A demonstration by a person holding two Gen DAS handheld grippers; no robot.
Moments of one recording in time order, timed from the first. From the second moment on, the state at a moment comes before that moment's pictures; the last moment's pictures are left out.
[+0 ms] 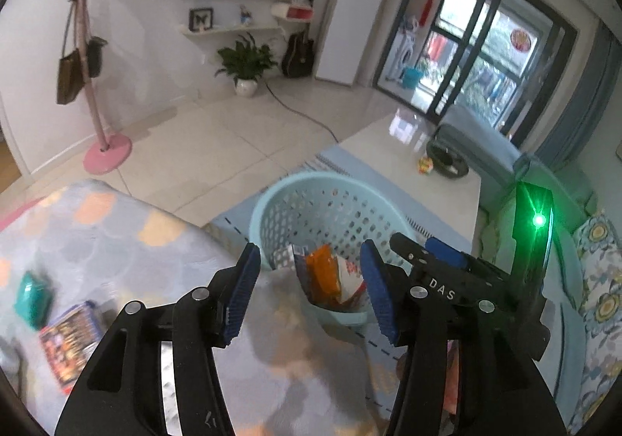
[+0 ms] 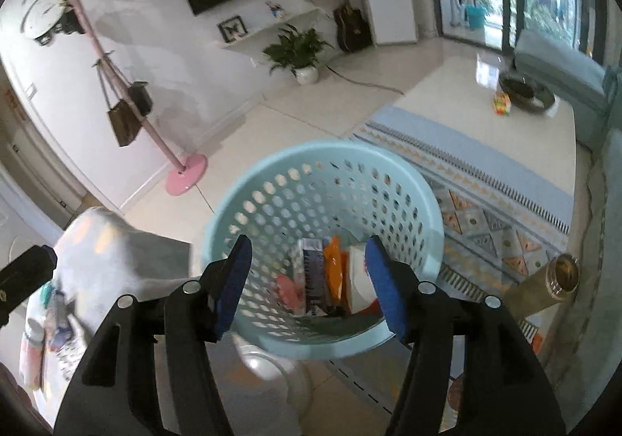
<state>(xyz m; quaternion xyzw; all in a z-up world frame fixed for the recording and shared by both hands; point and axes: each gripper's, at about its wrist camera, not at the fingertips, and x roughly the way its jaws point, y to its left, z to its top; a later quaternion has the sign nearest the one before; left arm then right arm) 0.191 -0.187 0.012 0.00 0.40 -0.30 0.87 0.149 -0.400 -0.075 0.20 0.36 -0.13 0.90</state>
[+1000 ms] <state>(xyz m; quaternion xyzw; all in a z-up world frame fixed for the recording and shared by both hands) 0.150 0.160 0.003 -0.08 0.40 -0.03 0.91 0.172 -0.150 -0.016 0.07 0.37 0.11 0.92</state>
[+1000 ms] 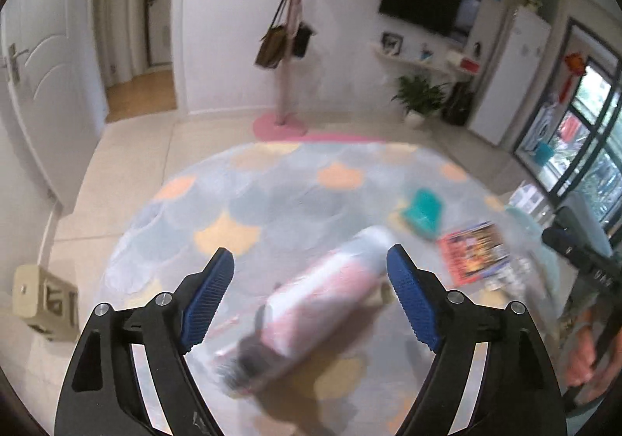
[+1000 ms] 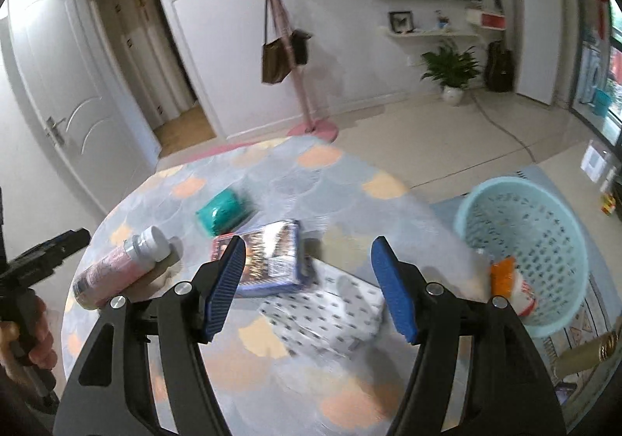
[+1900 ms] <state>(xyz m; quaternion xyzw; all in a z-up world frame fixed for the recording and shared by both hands) 0.135 0.133 -0.044 -0.04 0.46 -0.10 0.88 0.171 -0.091 -0.062 0.02 0.46 0.22 0.86</state>
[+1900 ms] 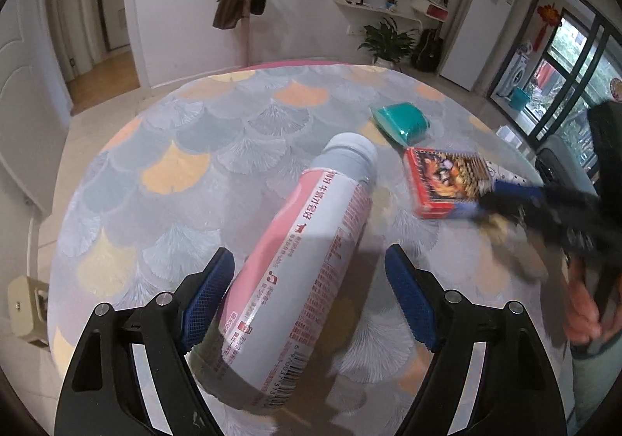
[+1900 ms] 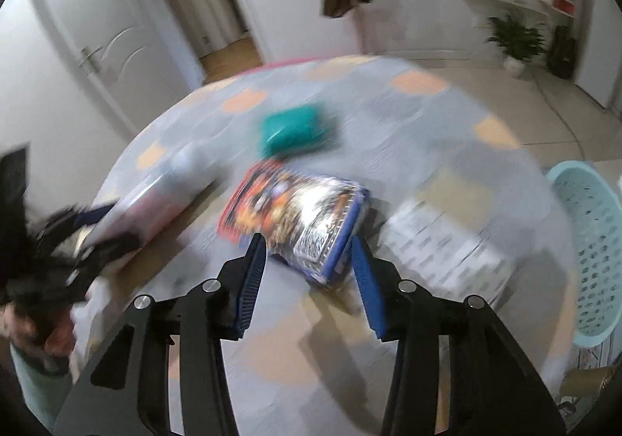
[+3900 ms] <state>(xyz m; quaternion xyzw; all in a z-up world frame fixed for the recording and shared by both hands) 0.124 -0.032 0.061 -0.05 0.30 -0.23 0.92 0.112 -0.249 0.035 -0.04 0.25 0.05 0.97</state>
